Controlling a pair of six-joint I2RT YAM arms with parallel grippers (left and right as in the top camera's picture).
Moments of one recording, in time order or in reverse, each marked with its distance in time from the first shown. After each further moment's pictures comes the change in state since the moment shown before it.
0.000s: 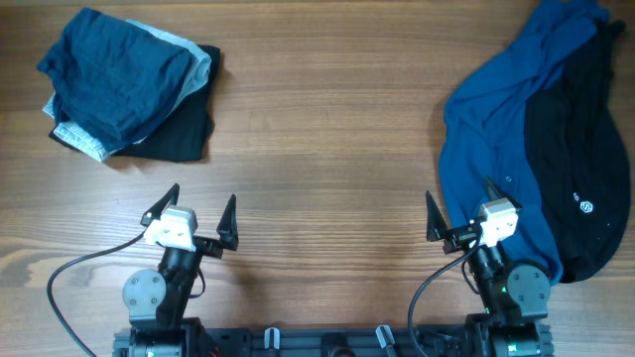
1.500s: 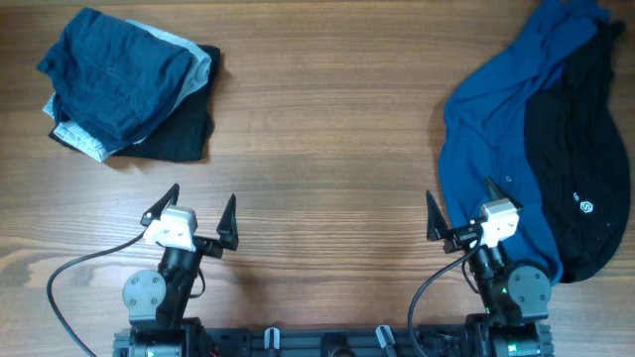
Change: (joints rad) left arm 0.000 0.000 0.000 0.003 0.000 0.000; right arm 0.000 0.000 0.000 0.015 0.000 -0.001
